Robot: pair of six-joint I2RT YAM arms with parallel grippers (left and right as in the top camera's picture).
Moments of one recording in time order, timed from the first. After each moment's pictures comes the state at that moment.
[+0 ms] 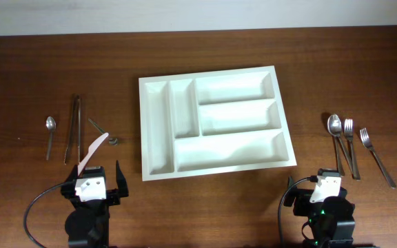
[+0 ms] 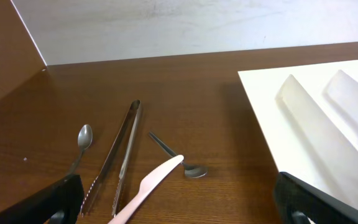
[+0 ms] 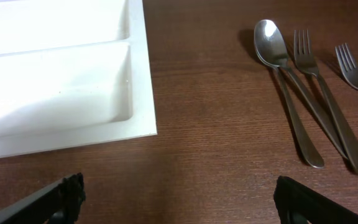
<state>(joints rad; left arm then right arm) 0.04 0.02 0.10 -0.30 -0.10 0.09 0.01 0.01 0.17 -0.73 0.08 0.07</state>
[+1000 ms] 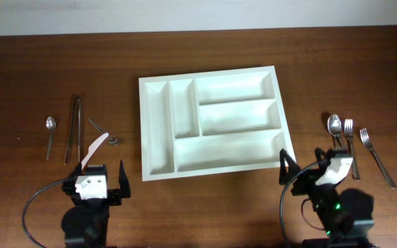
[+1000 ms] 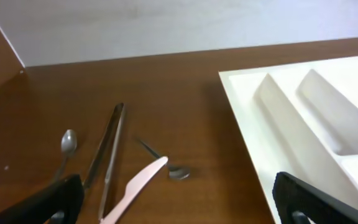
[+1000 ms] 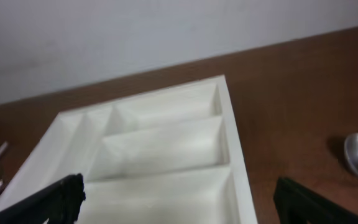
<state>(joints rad) 0.04 0.11 0.20 -0.34 -0.03 0.09 0.01 0.30 0.38 -0.35 -0.19 0.26</state>
